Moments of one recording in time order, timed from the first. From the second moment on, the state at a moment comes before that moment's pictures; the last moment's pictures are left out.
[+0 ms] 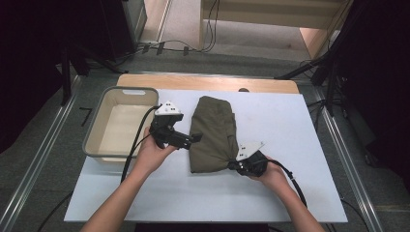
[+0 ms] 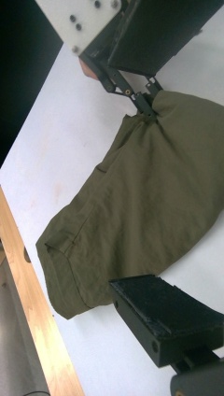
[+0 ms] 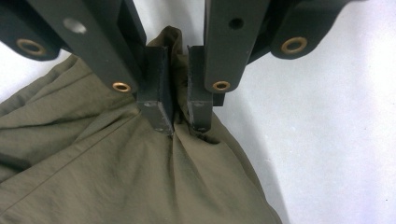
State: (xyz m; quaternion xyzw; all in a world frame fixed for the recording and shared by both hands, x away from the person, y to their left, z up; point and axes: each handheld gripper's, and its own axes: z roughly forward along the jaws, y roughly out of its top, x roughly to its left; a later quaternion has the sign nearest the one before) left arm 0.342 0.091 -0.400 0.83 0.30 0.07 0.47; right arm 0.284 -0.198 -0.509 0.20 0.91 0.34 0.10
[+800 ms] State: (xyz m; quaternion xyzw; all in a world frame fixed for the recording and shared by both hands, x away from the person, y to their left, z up) left arm 0.392 0.066 -0.404 0.83 0.33 0.07 0.44; right arm 0.284 -0.198 -0.509 0.20 0.92 0.34 0.10
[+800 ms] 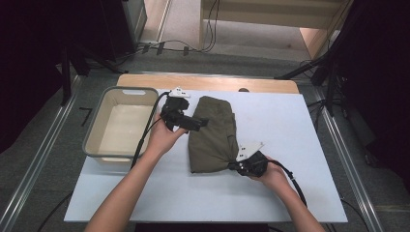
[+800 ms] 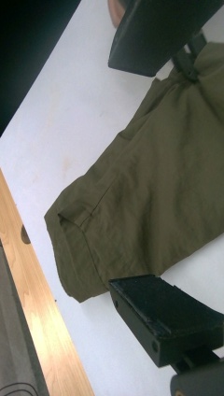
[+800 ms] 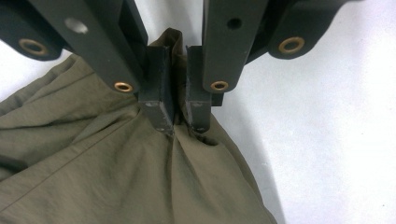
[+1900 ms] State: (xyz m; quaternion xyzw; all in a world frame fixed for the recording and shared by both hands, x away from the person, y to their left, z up) left arm 0.472 0.052 -0.421 0.82 0.41 0.05 0.39; right arm 0.285 -0.199 -0.510 0.19 0.92 0.34 0.09
